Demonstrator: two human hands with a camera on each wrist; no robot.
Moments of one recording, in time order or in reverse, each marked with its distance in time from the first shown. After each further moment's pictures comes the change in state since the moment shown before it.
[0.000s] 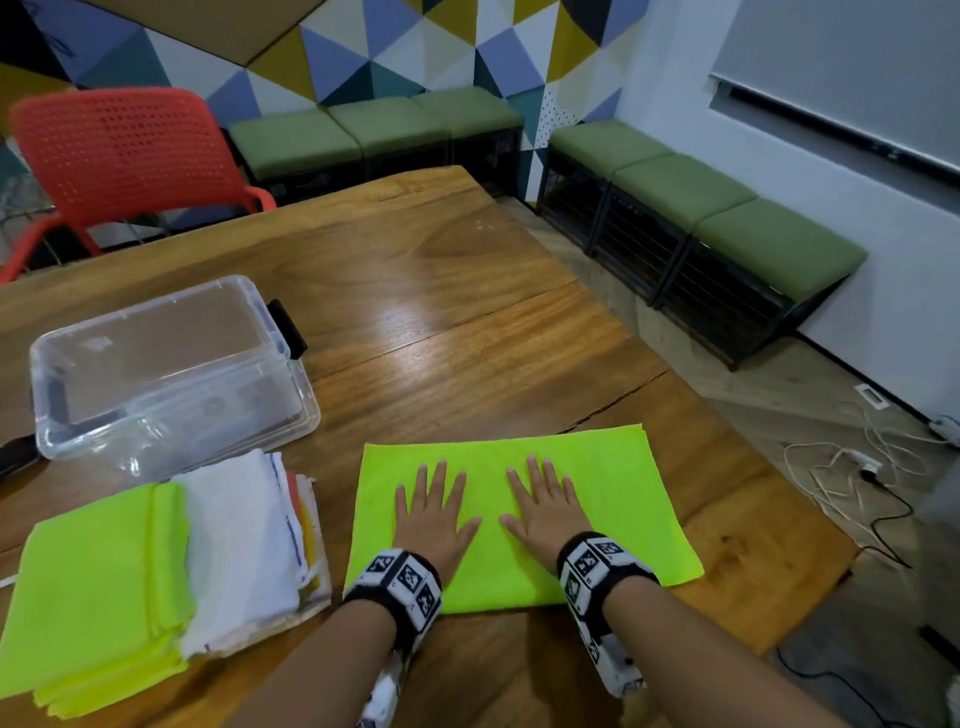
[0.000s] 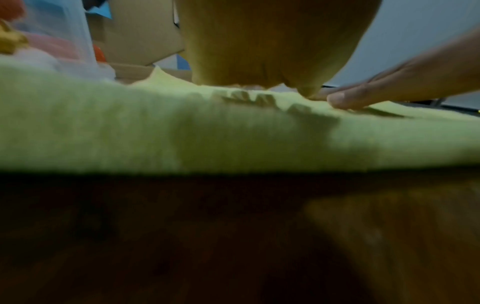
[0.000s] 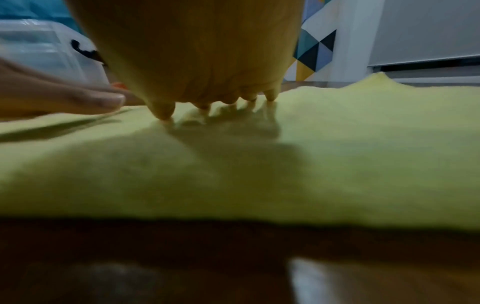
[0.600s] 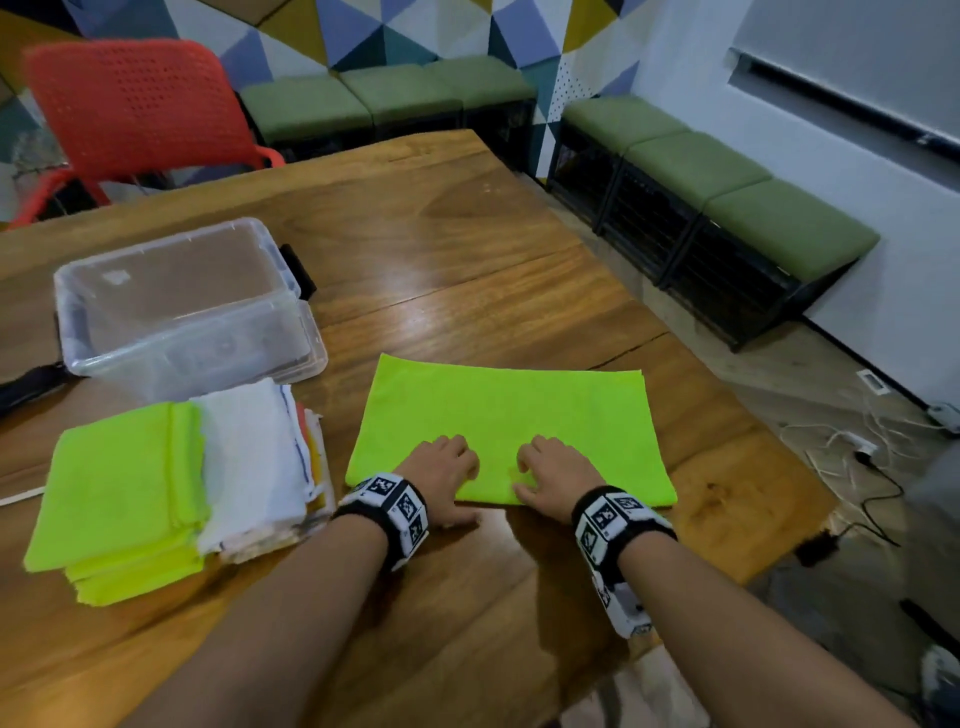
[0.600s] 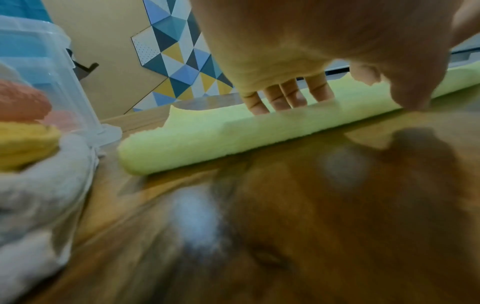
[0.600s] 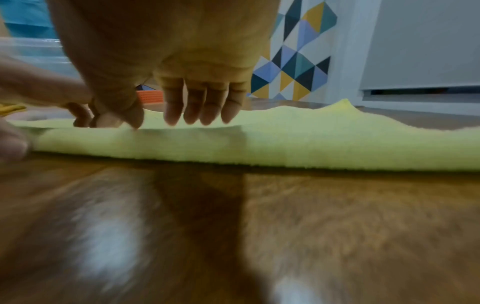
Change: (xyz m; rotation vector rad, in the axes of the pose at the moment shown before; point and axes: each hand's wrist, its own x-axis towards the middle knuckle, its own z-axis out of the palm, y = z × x) left_hand -0.023 -0.001 -0.031 0.150 -0.026 0.393; right_hand -0.040 0.005 -0.008 -0.103 0.169 -0.166
